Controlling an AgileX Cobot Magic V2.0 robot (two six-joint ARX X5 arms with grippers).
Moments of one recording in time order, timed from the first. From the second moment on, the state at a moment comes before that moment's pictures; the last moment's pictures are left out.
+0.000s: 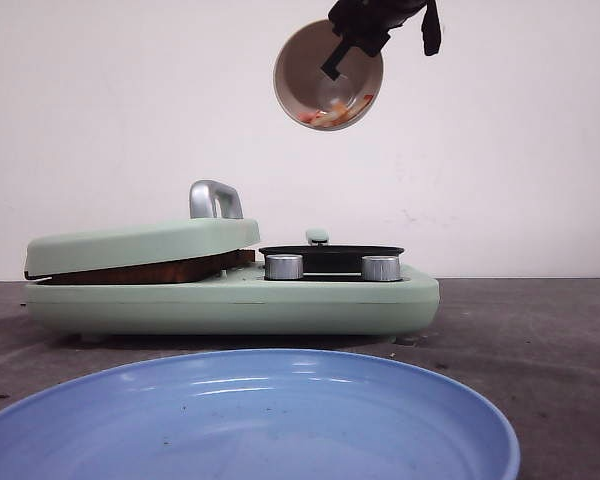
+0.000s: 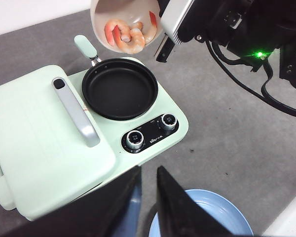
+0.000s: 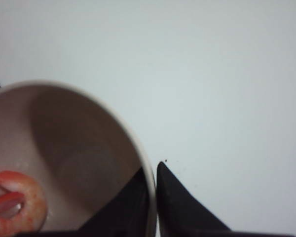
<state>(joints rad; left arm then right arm) -0.61 1.13 1.63 -1.09 0.10 -0.06 0.58 1.64 1.23 0.52 0.31 -0.90</state>
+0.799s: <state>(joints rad) -0.61 1.11 1.63 -1.09 0.10 -0.06 0.58 1.64 1.23 0.63 0.28 -1.10</state>
